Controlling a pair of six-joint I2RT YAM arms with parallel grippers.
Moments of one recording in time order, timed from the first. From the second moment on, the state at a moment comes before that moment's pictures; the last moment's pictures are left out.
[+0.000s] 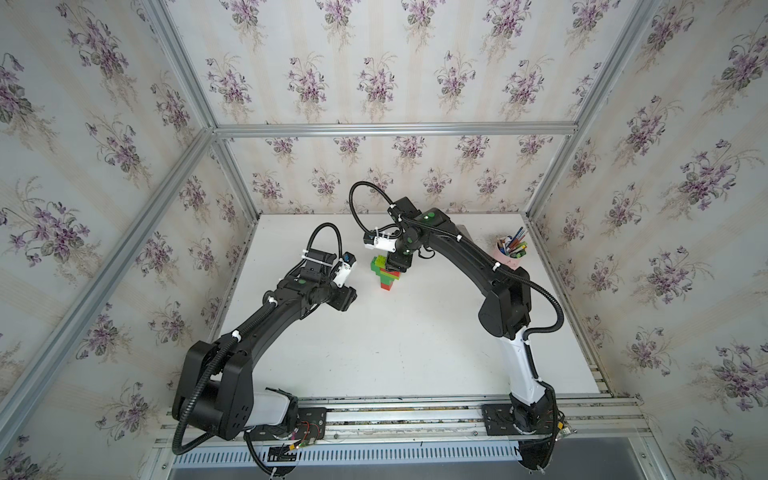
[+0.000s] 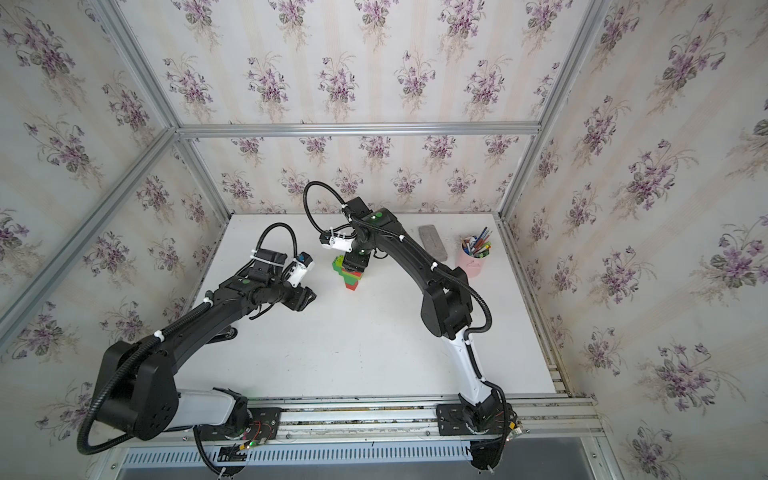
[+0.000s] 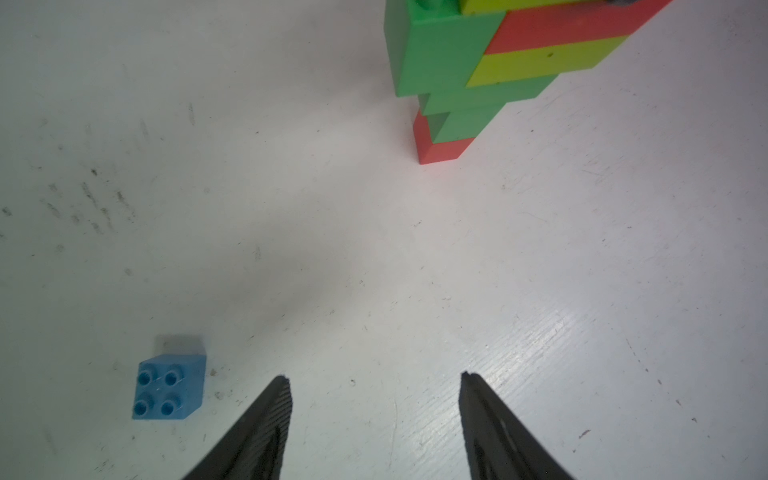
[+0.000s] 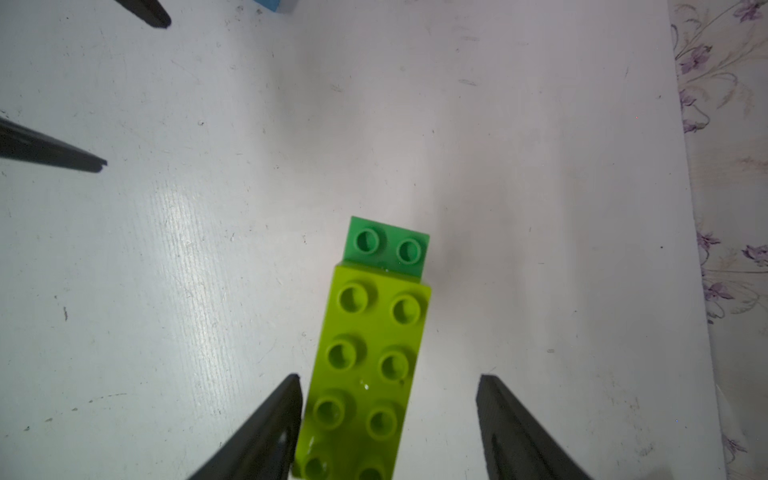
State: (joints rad) left arm -0.27 1.36 0.94 -0.54 0.19 0.22; right arm 0.66 2.21 2.22 -1.13 -0.19 -0.74
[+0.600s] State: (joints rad) left arm -0.12 1.69 1.21 -0.83 0.00 0.35; right arm 0.65 2.01 2.13 -1.10 -0.20 -0.74
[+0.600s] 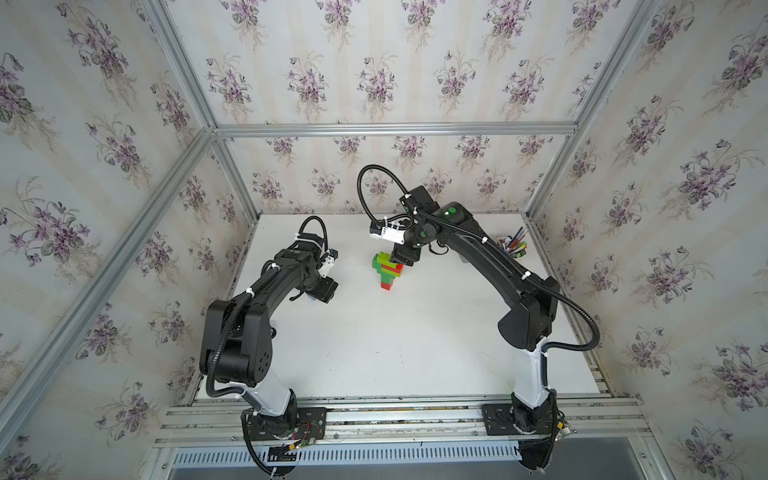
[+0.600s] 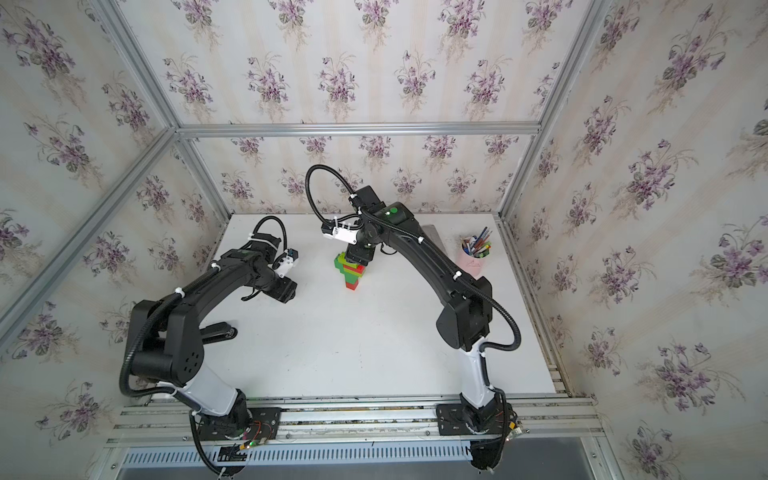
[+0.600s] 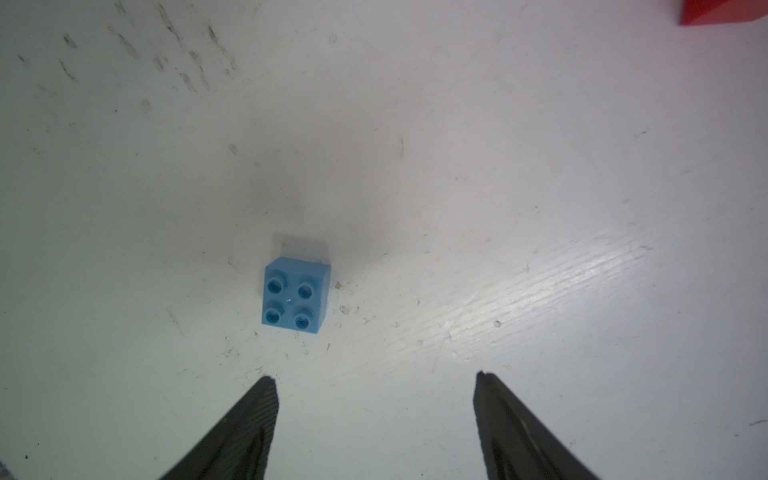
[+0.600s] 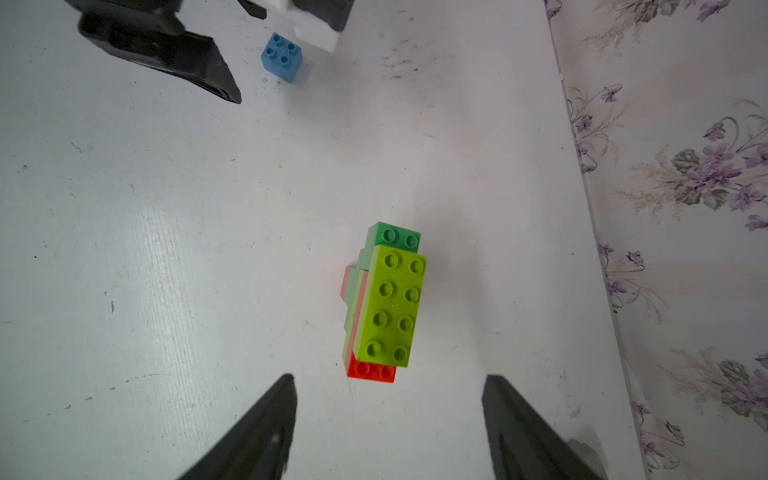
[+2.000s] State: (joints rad) left arm -0.73 1.49 1.07 -0.87 -0.08 0.08; right arm 0.40 1.54 1.39 -0.76 -0.31 -0.72
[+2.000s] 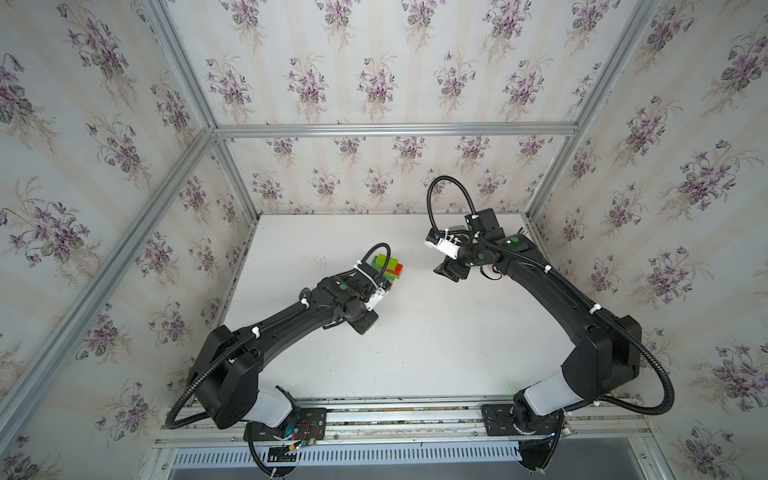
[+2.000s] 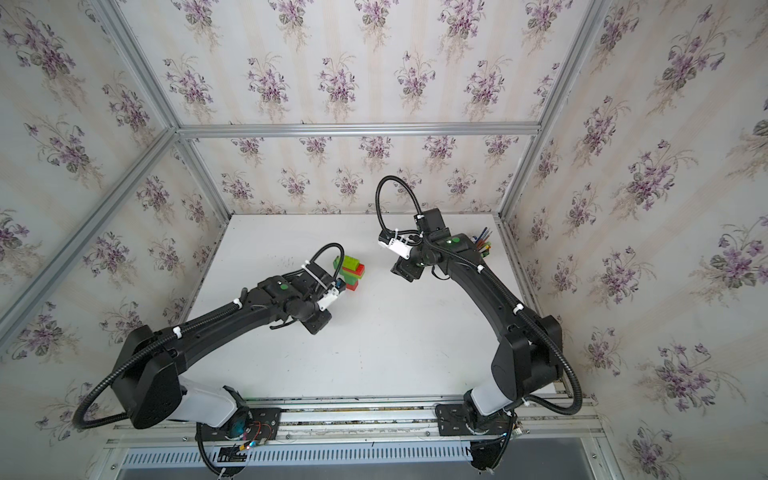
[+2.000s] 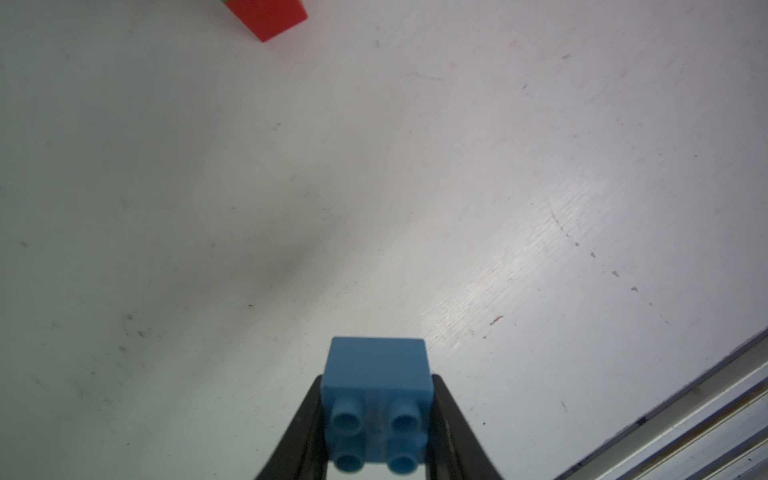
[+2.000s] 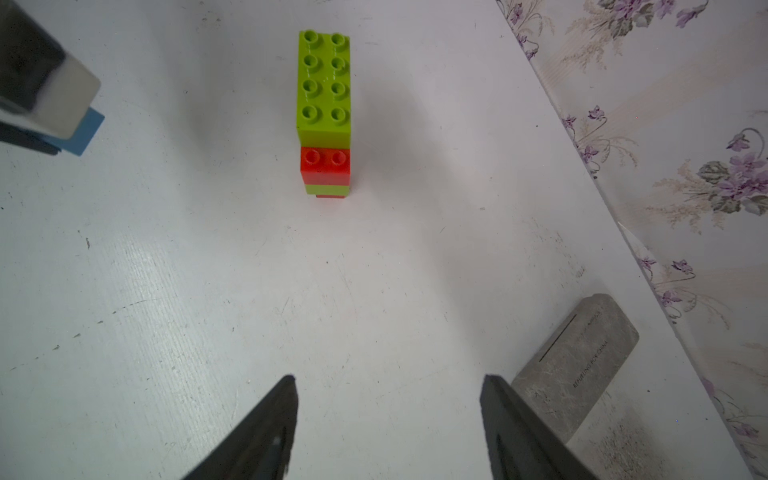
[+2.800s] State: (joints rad) left arm -0.83 1.49 0.94 -0.64 -0.11 -0.09; right arm 0.39 1.40 1.27 -0.66 -0.38 -0.66
